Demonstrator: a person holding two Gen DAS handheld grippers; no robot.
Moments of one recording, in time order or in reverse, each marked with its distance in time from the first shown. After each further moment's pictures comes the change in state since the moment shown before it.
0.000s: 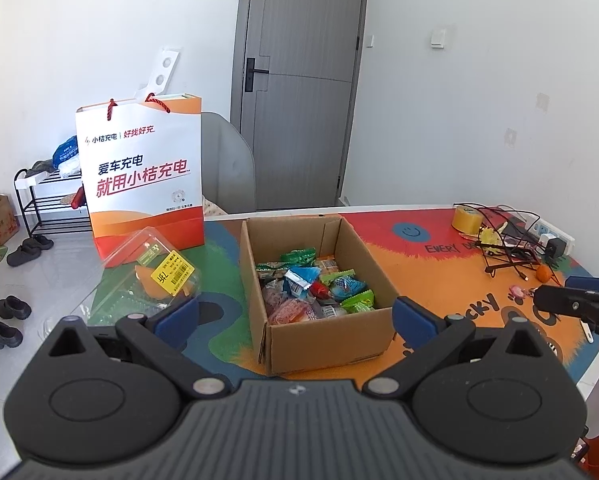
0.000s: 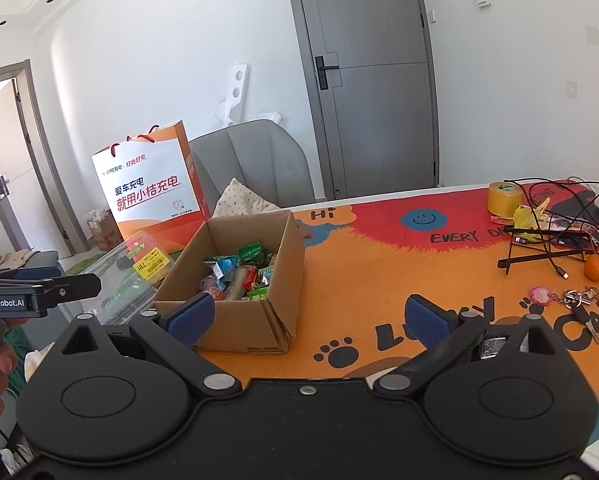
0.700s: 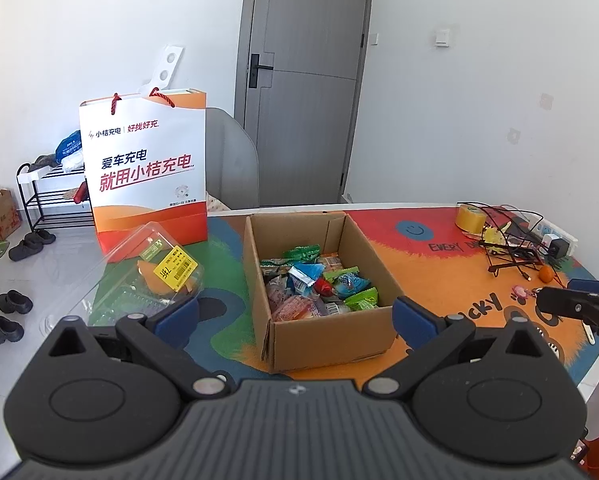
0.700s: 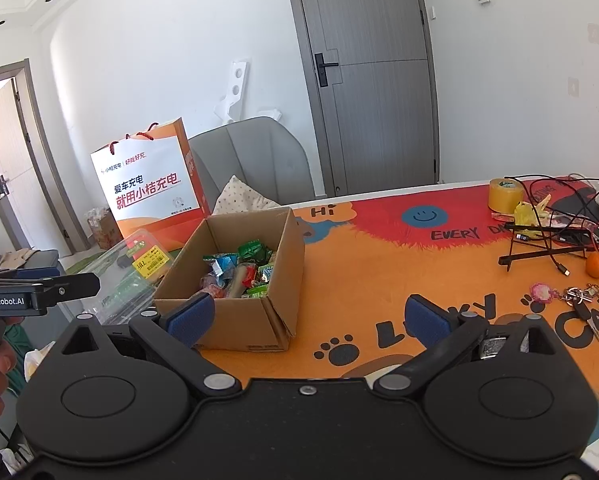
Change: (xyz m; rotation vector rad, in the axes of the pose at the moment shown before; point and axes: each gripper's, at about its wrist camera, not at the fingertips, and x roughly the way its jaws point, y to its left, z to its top) left arm 0.002 0.005 -0.001 -0.012 0.013 0.004; right arm 0.001 -0.001 0.000 0.006 0.008 0.001
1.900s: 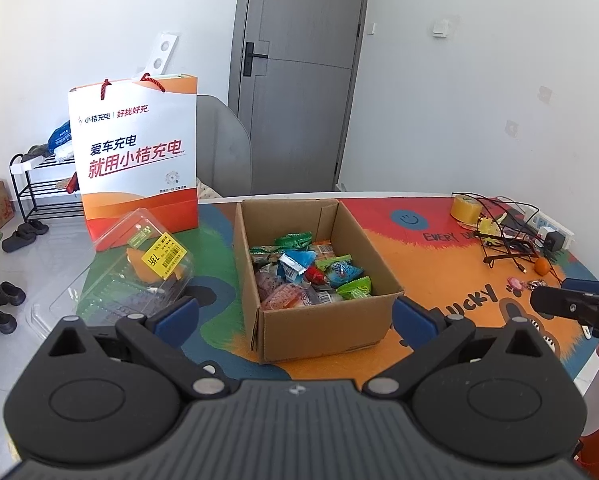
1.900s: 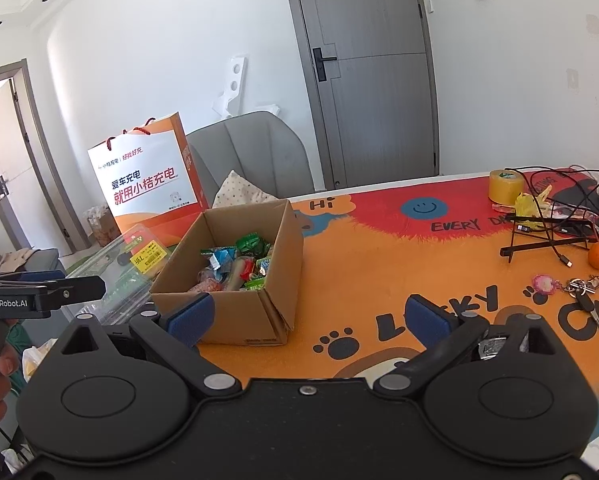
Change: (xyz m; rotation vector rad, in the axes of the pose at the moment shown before) left arm 0.008 -0.005 -0.004 -0.004 0.032 -0.021; right arm 0.006 -0.004 -0.005 0.011 0.014 0.003
